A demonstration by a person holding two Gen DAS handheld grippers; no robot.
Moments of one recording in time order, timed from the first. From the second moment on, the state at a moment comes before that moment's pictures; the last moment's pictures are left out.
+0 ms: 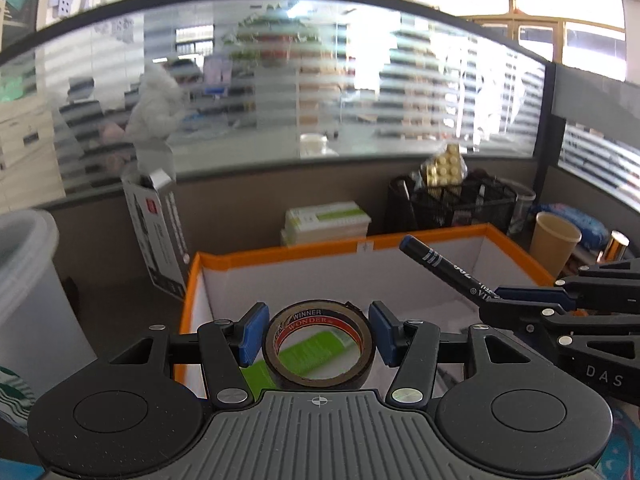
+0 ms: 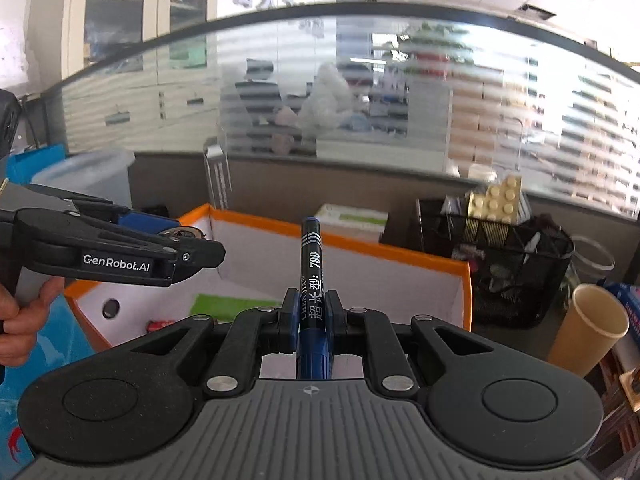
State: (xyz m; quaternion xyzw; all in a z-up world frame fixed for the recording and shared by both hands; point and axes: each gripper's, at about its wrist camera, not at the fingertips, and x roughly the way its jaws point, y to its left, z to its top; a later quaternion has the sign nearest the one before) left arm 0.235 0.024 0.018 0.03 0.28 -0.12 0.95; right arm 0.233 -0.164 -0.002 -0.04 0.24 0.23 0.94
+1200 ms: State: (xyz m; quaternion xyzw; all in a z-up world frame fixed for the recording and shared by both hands) left arm 0.219 0.021 -0.002 0.04 0.32 -0.13 0.94; right arm 0.209 -0.170 -0.014 -0.08 0.24 0.20 0.94
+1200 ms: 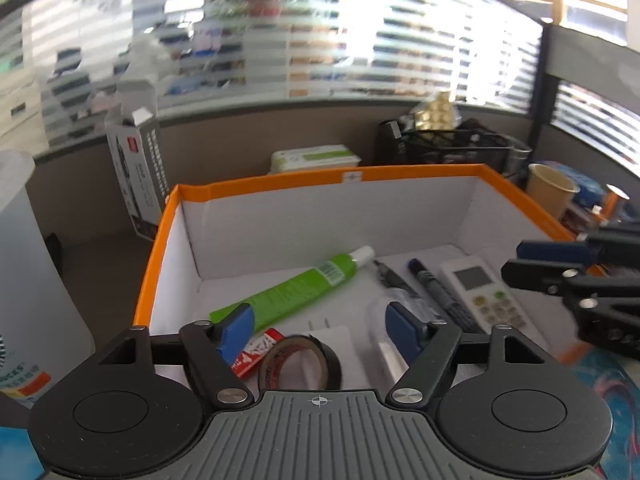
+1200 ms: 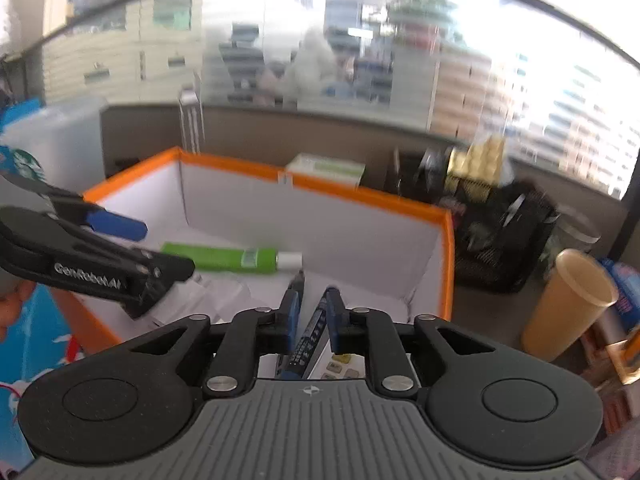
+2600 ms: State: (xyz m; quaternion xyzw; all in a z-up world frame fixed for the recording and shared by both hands) left arm 0.127 0.063 -0.025 0.07 0.28 -0.09 0.95; right arm 0.142 -0.140 -0.086 -0.12 0.30 0.37 0.87
